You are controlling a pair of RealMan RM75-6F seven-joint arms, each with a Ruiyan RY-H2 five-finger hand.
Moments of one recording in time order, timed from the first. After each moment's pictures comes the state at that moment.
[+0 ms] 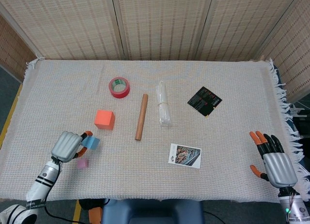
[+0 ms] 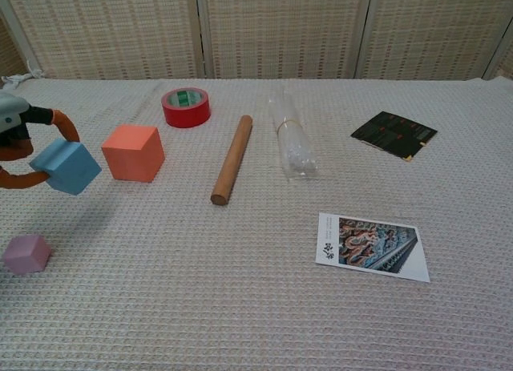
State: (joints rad) left arm -0.47 -1.30 -0.10 -1.57 1.43 1.16 0.34; right arm 0.08 -1.10 0.01 -1.72 -1.52 1.41 -0.18
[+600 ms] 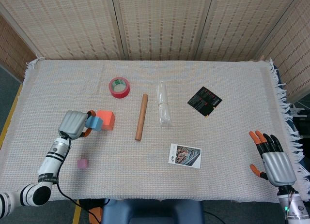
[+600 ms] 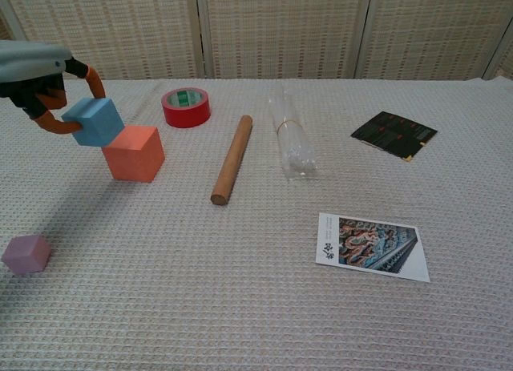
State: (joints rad) left arm -0.70 -1.26 -0.26 -1.70 0.89 0.98 0.62; right arm 0.09 -1.10 0.02 -1.72 -1.49 1.39 -0.19
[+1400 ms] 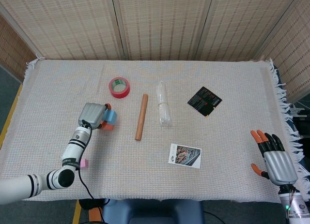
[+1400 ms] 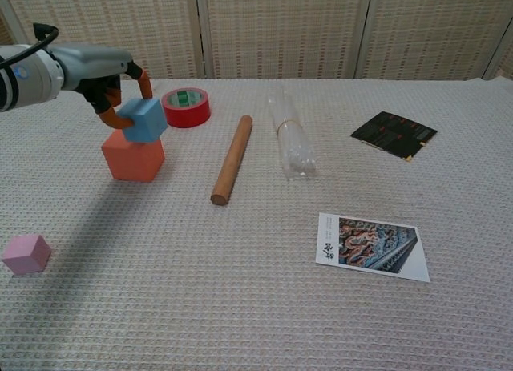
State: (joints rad) left arm -0.93 -1.39 -0.25 -1.57 0.62 0.97 0.73; right arm 0.10 -1.09 0.02 -1.72 -1.47 1.38 -0.18
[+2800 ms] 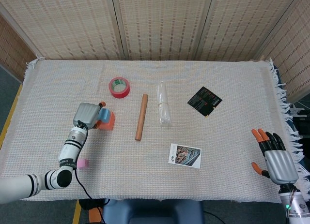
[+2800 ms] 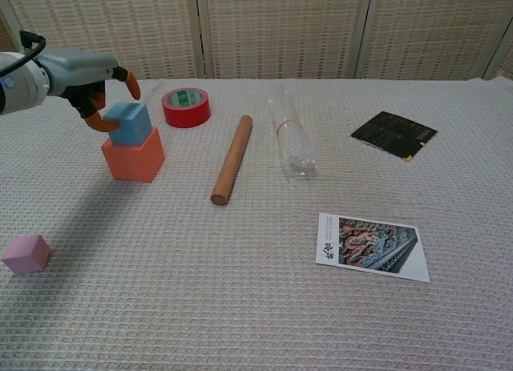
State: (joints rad) left arm -0.94 -1.38 -0.17 -1.54 0.64 1.01 0.70; right arm 0.10 -1.10 0.02 -1.72 -1.47 1.39 -0.18
